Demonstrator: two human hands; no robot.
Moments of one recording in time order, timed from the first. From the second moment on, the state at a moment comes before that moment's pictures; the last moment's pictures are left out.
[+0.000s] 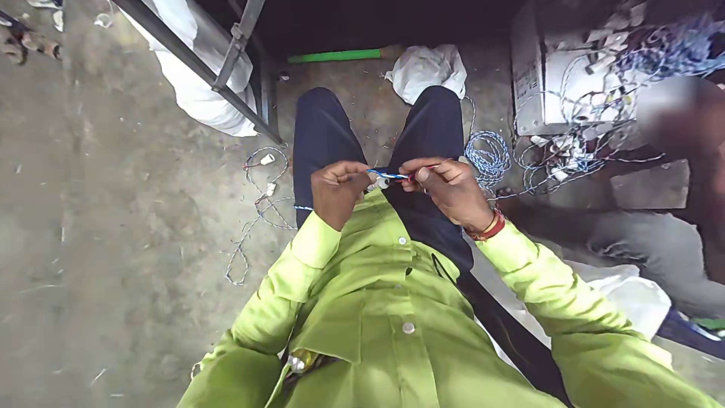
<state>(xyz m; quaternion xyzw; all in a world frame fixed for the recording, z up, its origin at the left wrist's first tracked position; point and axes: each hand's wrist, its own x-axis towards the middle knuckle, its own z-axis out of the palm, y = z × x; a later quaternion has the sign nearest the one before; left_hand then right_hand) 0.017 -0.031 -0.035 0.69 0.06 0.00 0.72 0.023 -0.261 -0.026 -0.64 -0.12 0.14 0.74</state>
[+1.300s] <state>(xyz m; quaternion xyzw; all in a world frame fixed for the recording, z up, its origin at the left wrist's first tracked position) 0.011 -0.038 -0.038 0.67 0.12 -0.09 0.73 0.029 -0.248 -0.041 -0.73 -0.13 0.00 0.67</state>
